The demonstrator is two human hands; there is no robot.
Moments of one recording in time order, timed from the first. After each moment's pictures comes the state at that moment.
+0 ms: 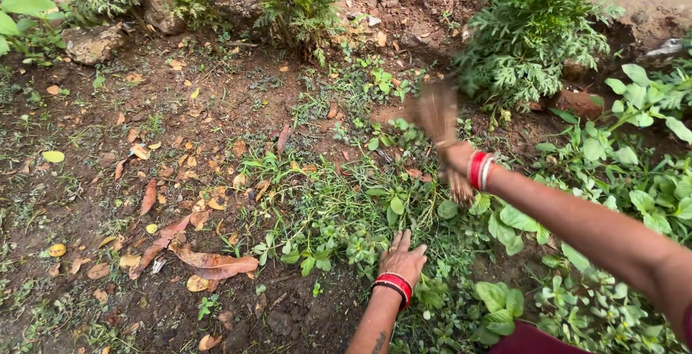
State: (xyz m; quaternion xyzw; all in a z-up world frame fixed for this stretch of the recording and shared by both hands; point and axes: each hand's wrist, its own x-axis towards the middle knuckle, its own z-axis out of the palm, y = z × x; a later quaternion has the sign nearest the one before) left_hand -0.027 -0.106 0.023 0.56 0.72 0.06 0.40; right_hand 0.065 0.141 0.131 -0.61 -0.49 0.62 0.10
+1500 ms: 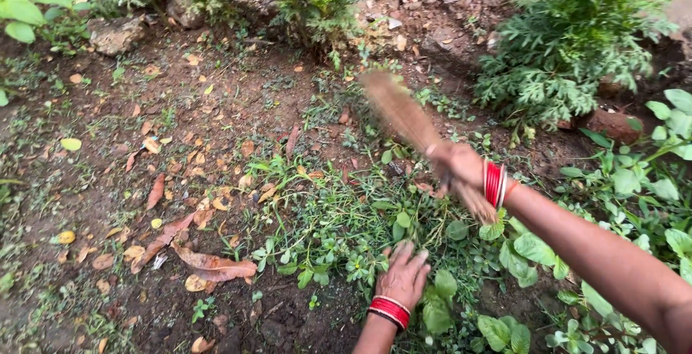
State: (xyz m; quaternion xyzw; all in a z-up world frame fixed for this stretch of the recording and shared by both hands) left_hand -0.028 -0.099 0.004 0.57 0.73 0.21 0.32; right_hand 0.038 0.154 0.162 -0.44 -0.63 0.63 0.09
